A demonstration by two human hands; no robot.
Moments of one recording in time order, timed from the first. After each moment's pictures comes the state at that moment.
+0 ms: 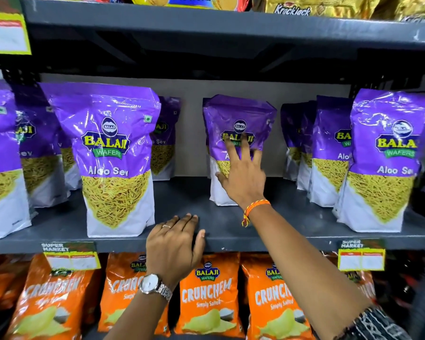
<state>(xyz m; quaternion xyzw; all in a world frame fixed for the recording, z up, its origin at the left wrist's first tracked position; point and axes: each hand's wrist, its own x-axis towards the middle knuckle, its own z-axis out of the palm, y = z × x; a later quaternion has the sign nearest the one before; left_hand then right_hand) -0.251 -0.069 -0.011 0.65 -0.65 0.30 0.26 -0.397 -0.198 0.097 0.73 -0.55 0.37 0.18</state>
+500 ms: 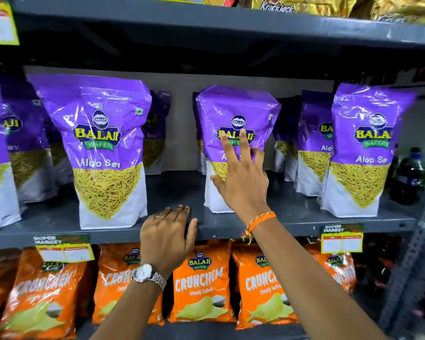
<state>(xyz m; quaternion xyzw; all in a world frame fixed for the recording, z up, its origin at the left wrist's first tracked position) -0.255 -0.062 -0.006 0.66 -0.65 0.27 0.26 -0.415 -0.131 0.090 0.71 -0.55 0.39 0.20</state>
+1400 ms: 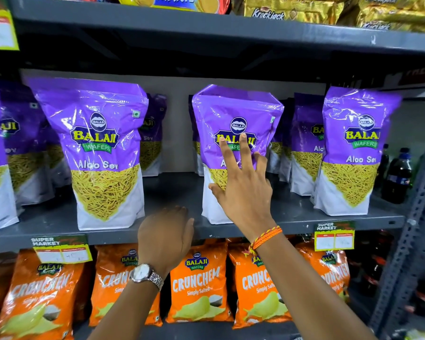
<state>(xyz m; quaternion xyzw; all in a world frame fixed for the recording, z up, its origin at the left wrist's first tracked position) -0.254 -0.061 -0.007 0.66 -0.66 0.26 0.26 -0.426 -0.084 0.091 0.71 -0.55 0.38 0.21</state>
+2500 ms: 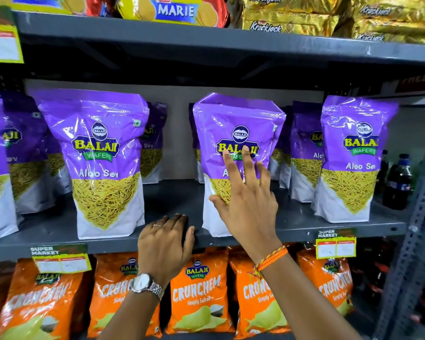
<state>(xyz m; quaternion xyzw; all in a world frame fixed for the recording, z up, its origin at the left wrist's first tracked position) -0.253 -0.064 -0.010 0.66 -0.66 0.25 0.26 -0.431 -0.070 0.083 0.71 -0.55 0.40 0.20</state>
